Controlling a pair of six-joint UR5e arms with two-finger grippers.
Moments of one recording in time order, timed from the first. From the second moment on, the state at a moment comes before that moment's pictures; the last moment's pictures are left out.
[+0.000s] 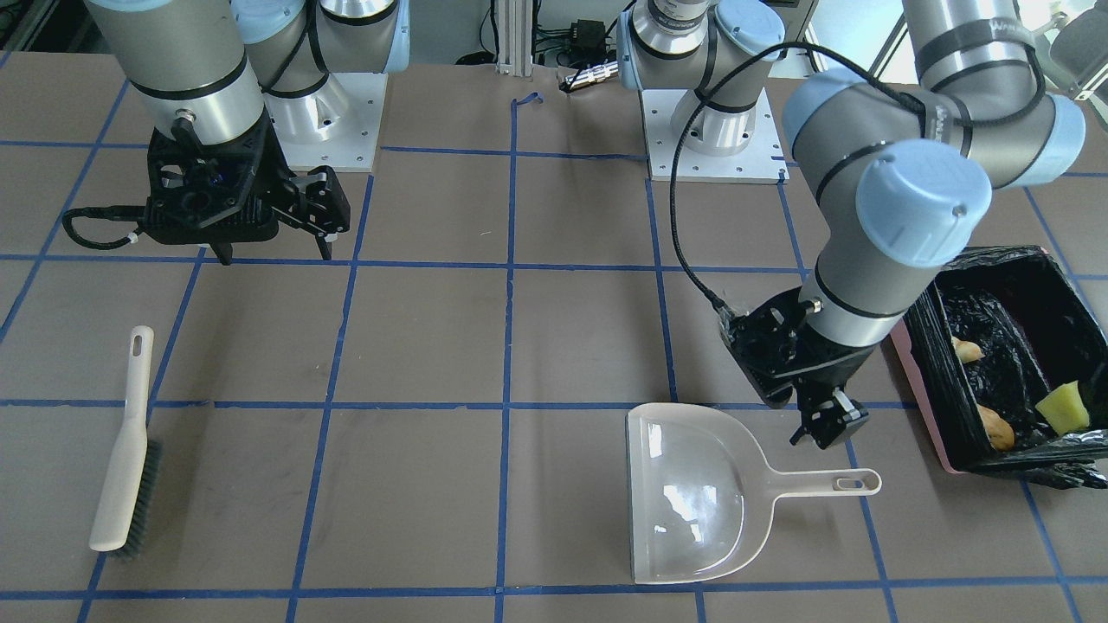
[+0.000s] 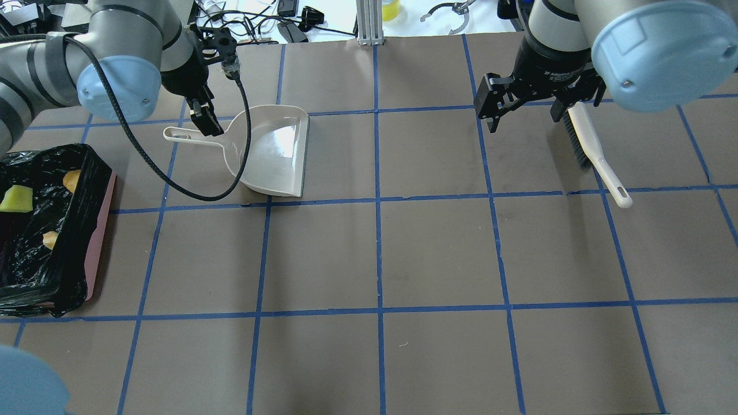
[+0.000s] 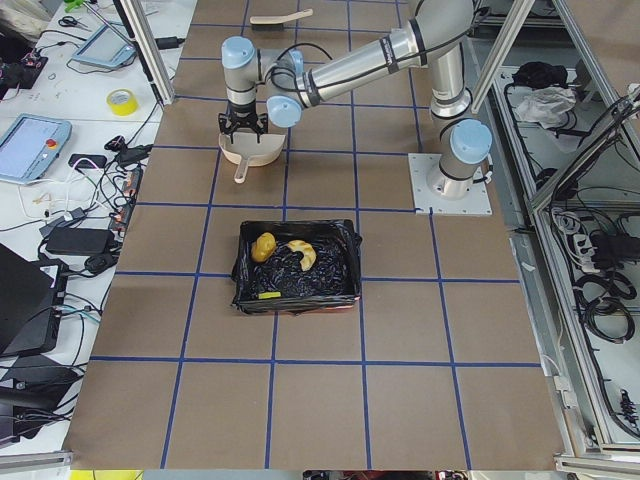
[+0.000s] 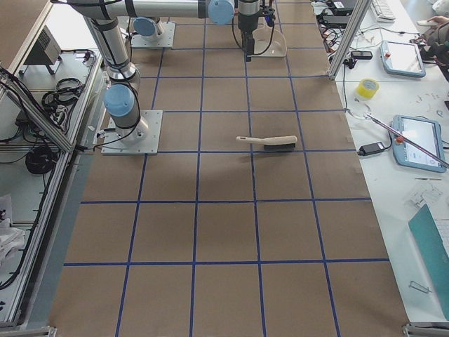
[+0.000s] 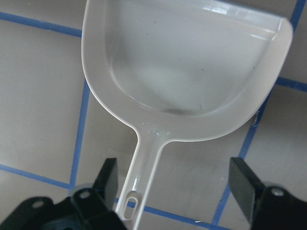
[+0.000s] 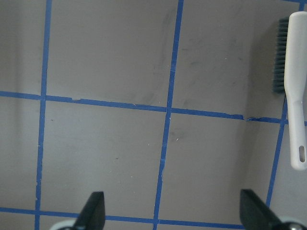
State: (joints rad) left arm -1.53 -1.83 -1.56 -1.21 1.61 1.19; right arm 1.63 -1.51 1.56 -1.66 -1.62 -0.05
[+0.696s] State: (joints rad) left arm -1.57 -1.56 -1.56 -1.56 1.63 0.24; right arm 1.63 -1.51 1.57 -1.66 -1.61 -0.05
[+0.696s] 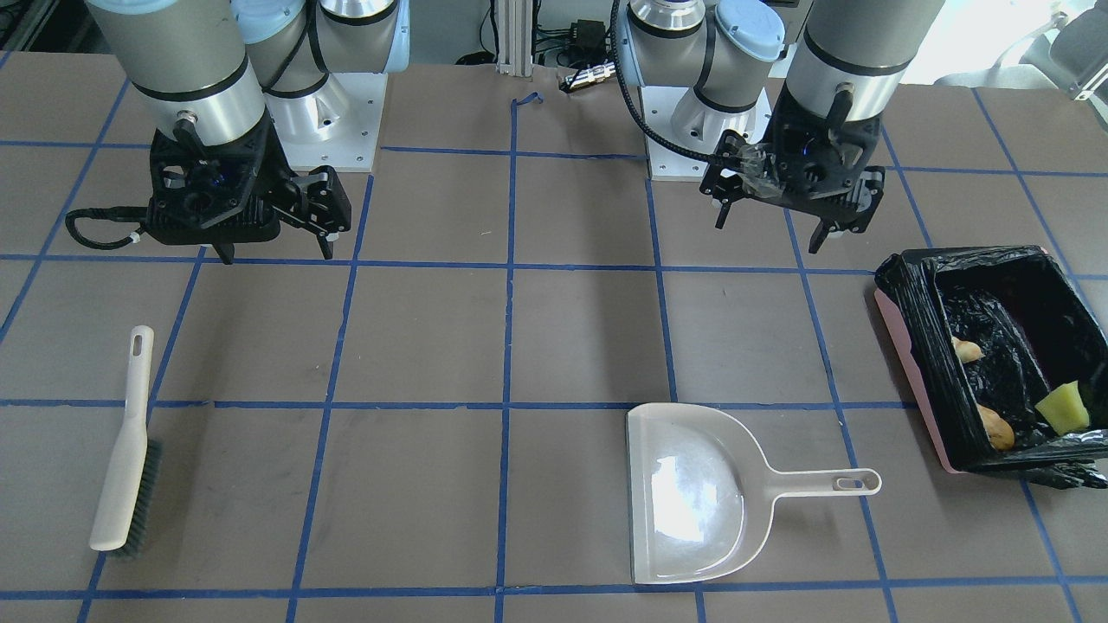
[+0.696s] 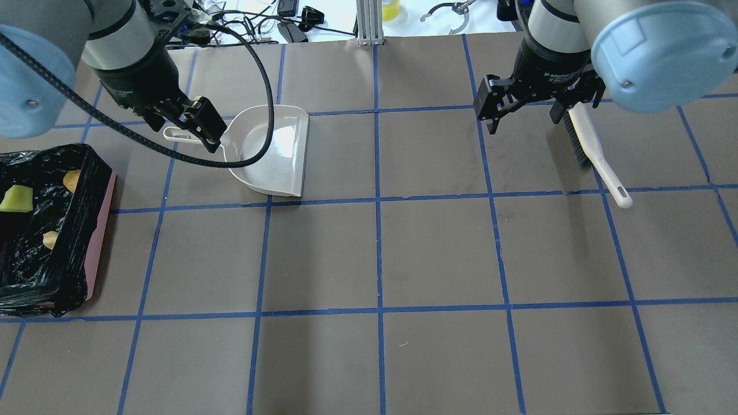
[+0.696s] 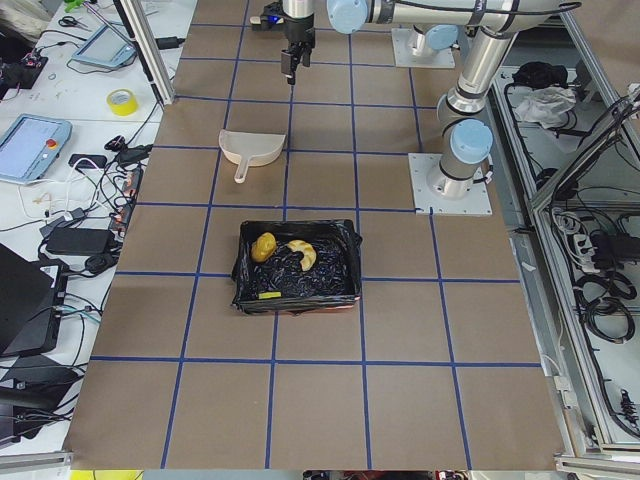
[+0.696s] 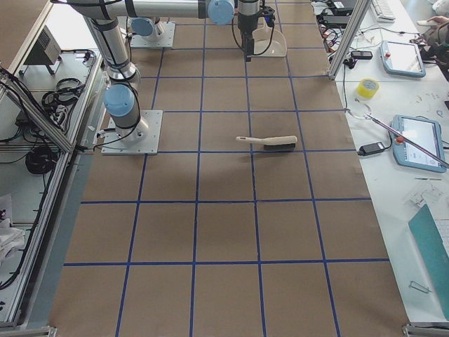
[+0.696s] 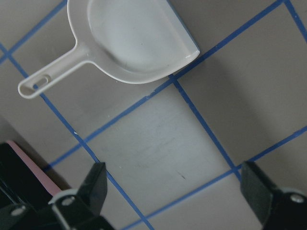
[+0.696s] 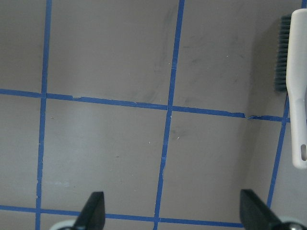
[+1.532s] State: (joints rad) left arm -1.55 -1.55 -1.57 -1.54 1.61 -0.05; right arm 1.63 -1.52 1.57 -1.65 -1.62 -0.05
